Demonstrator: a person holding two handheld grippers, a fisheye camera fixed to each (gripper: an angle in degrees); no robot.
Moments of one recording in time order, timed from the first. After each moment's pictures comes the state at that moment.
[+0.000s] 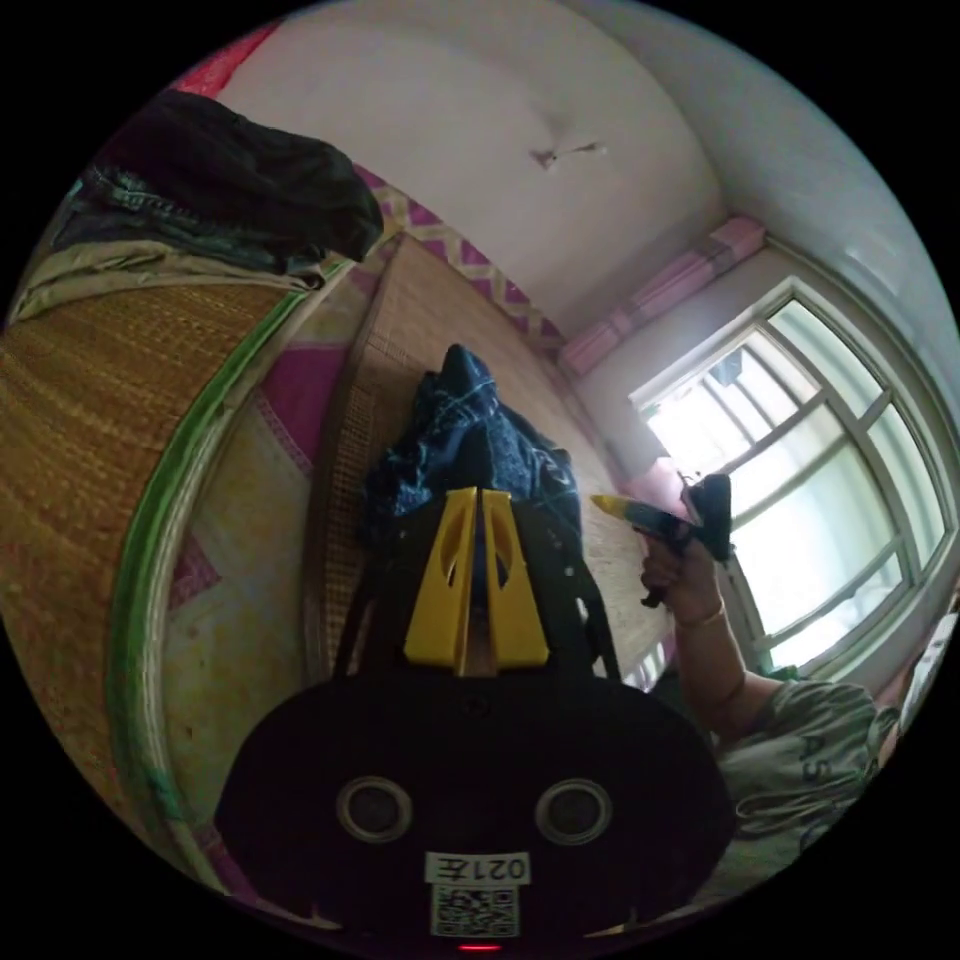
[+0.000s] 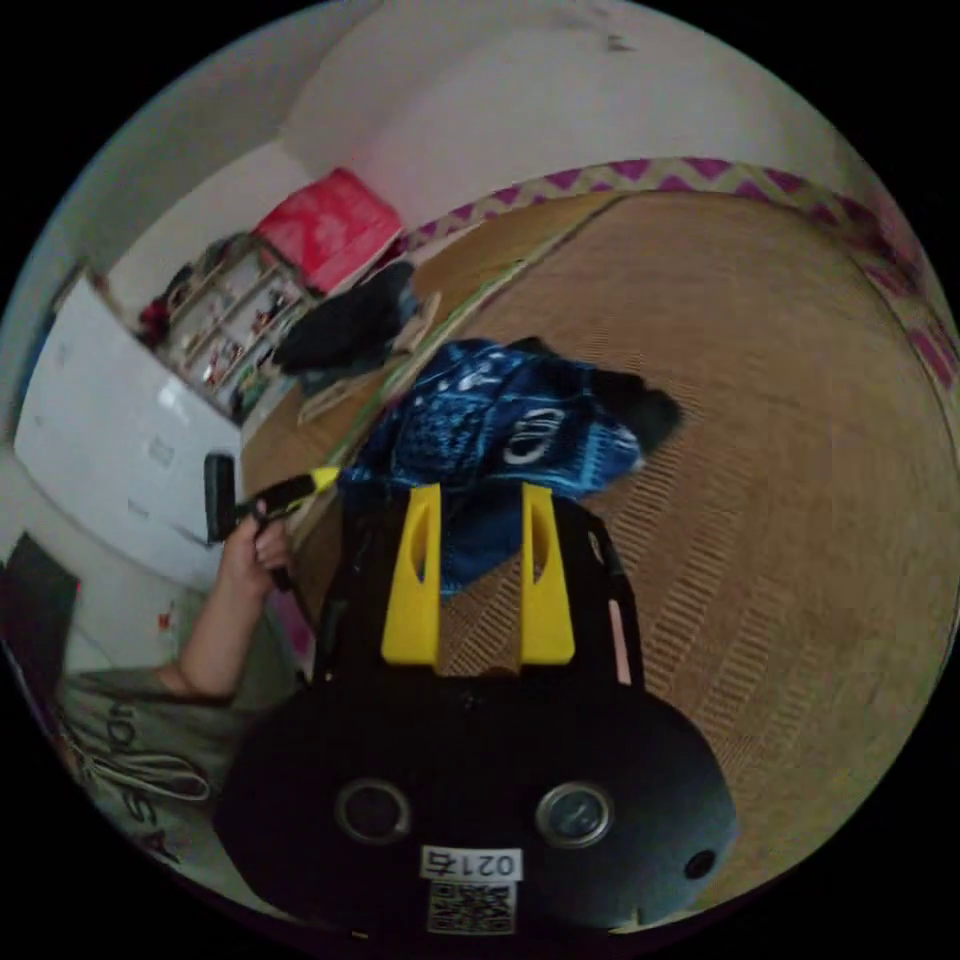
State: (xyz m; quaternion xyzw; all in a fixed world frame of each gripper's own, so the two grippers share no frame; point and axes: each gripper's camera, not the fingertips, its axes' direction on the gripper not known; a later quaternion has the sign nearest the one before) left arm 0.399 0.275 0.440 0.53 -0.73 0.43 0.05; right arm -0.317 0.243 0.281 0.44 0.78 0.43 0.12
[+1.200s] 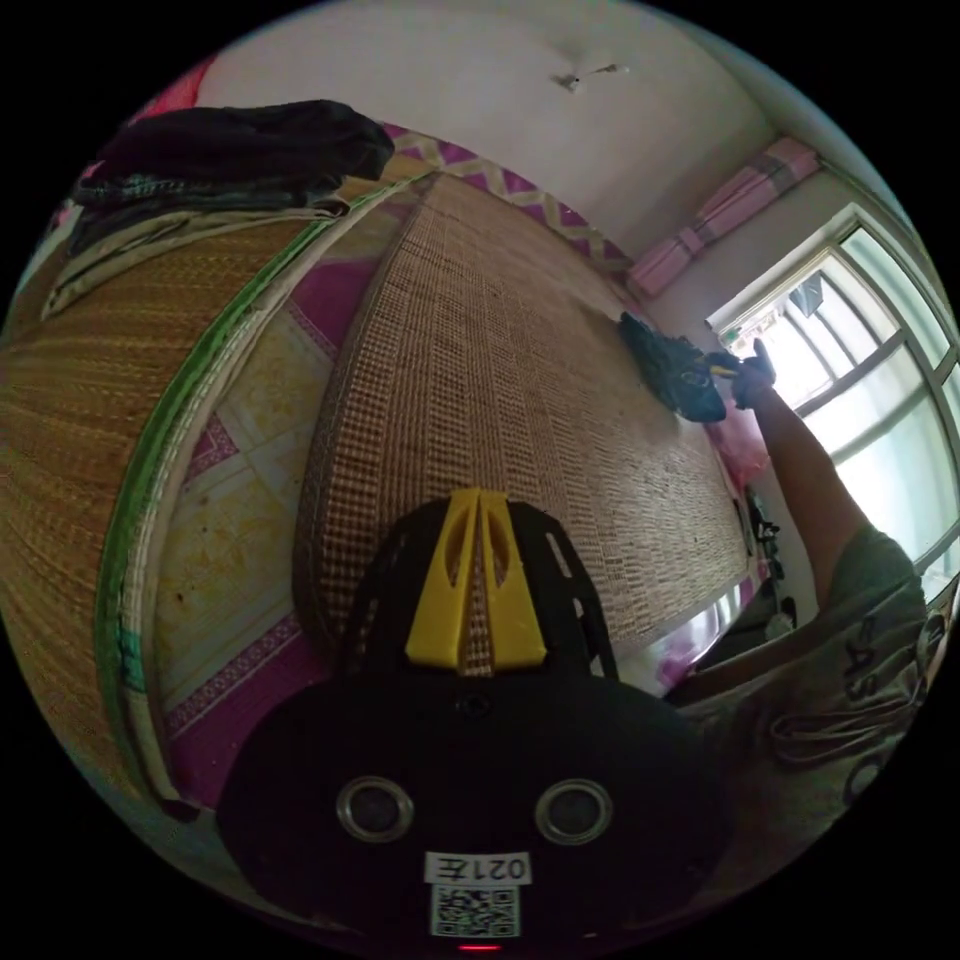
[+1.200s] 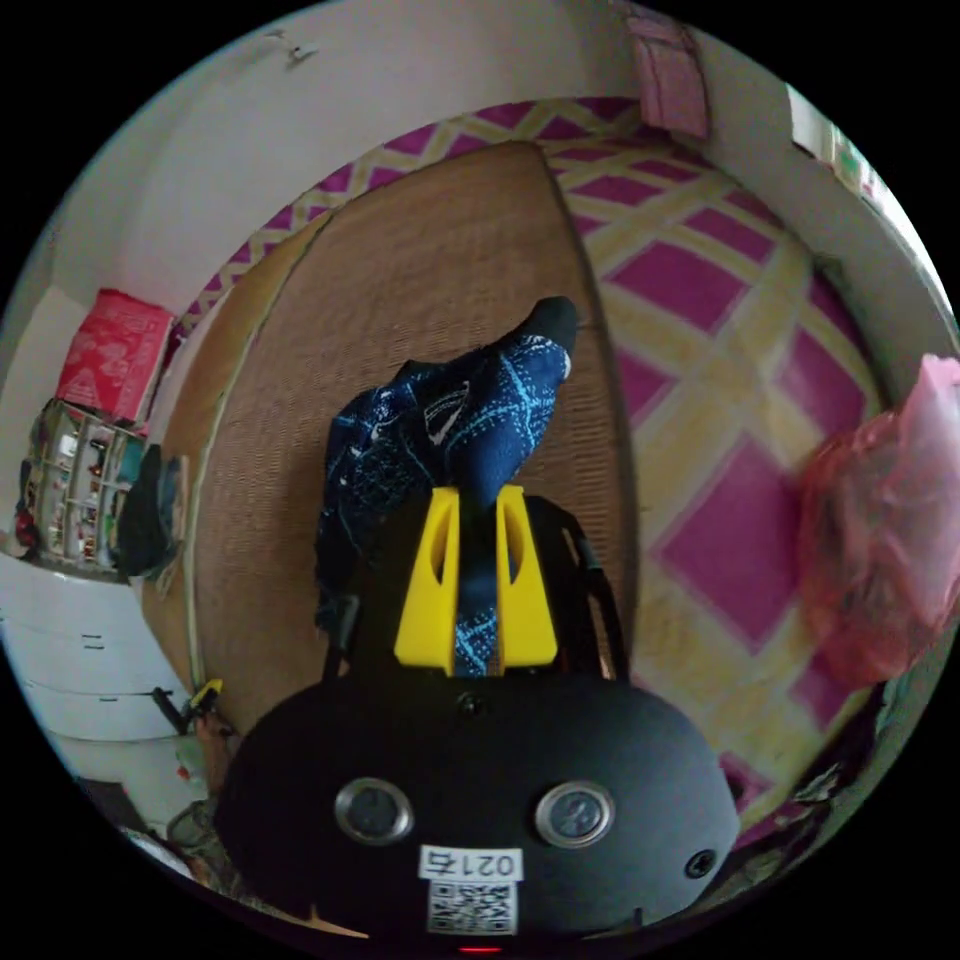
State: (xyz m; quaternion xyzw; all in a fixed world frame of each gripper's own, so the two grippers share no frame) left arm 0.341 0.150 0.340 0.57 -0.78 0.27 -0.02; right arm -0.716 0.335 0.313 0.48 0.67 0.56 -0.09
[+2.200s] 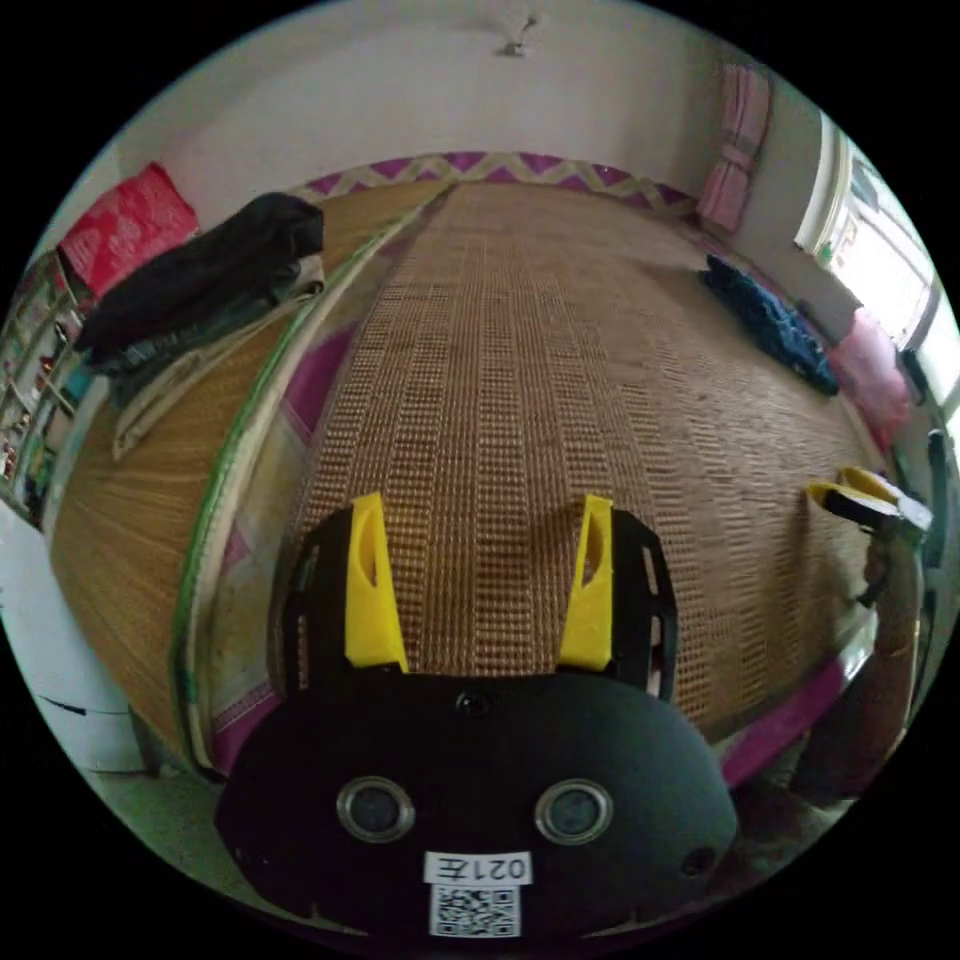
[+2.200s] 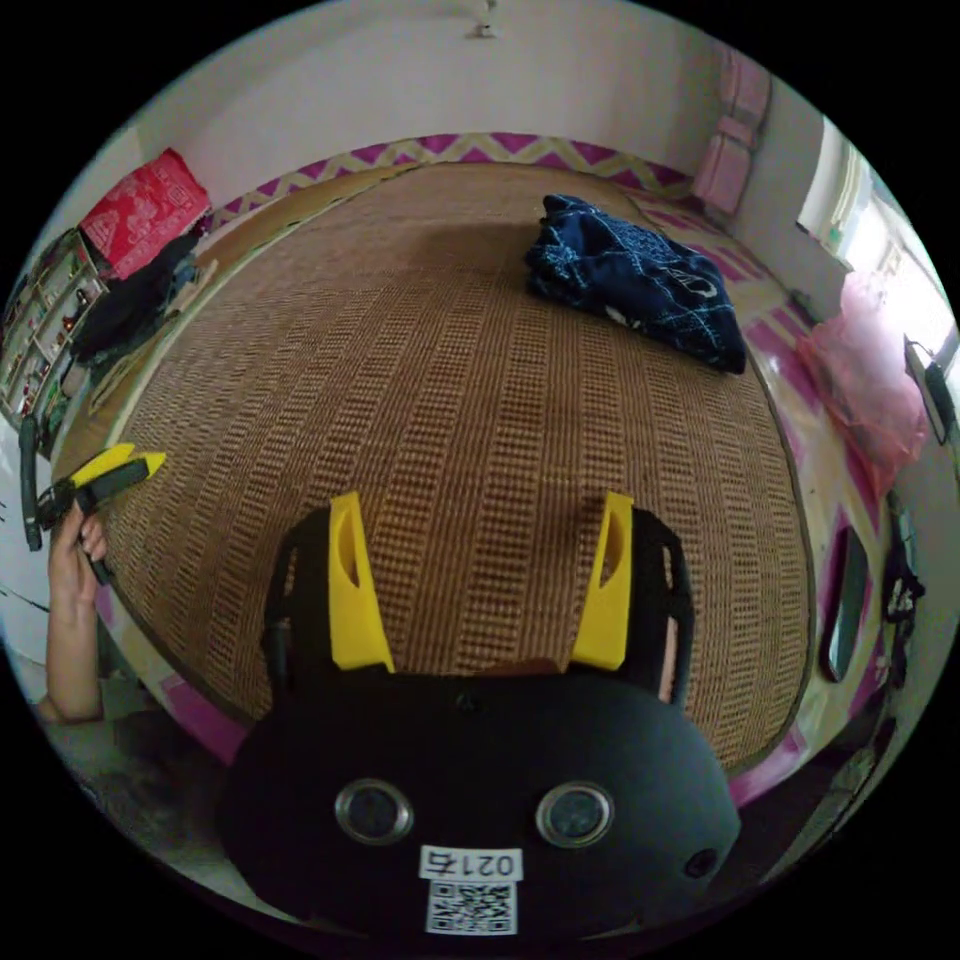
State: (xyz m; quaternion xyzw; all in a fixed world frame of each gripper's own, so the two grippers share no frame) left arm 0.354 -0.016 0.257 0.57 -0.78 0.12 -0.23; right arm -0.264 0.202 0.380 0.35 0.73 0.57 -0.14
